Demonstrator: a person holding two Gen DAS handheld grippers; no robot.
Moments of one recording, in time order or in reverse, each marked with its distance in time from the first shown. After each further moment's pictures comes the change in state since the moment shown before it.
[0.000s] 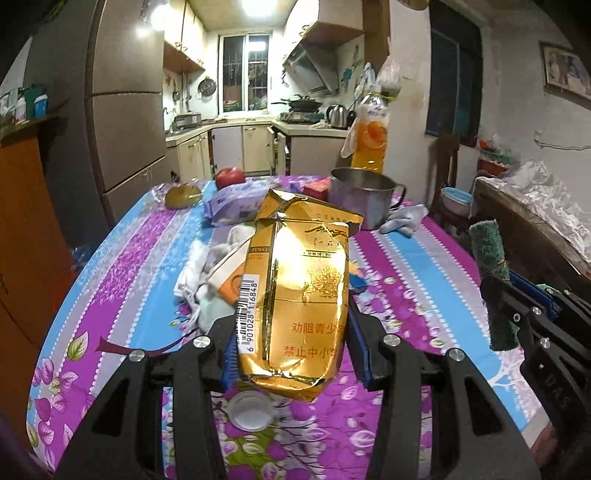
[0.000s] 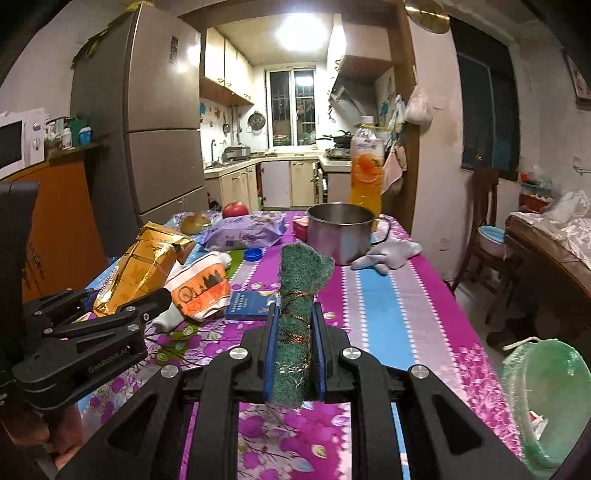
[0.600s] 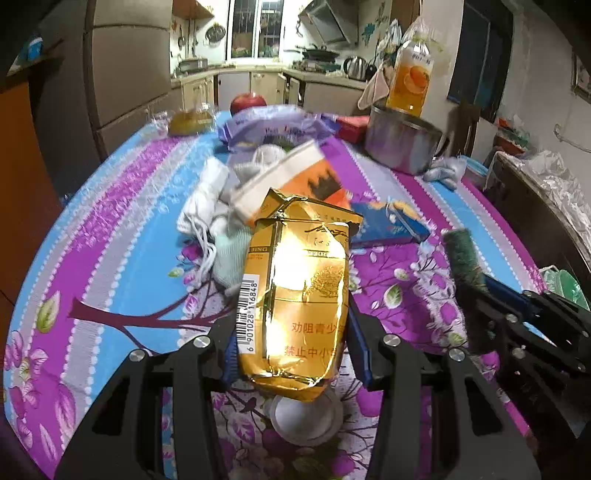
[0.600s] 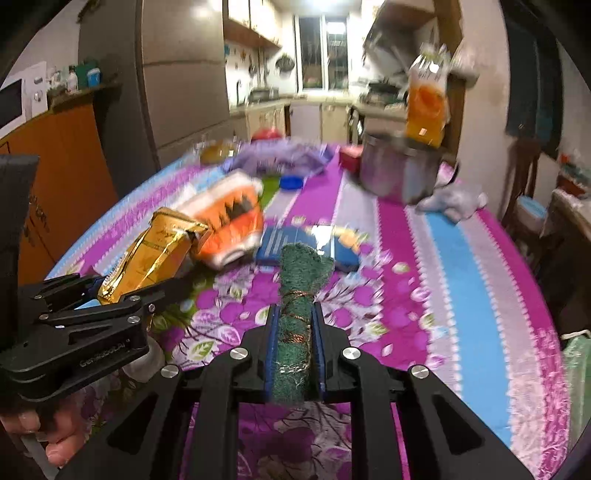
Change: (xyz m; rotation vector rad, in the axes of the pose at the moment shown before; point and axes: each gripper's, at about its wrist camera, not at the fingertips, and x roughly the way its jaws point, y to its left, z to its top) left arm 0.069 0.057 -0.032 -0.072 0.197 -0.002; right arm 0.104 0.048 -0.028 -0.062 0.218 0.101
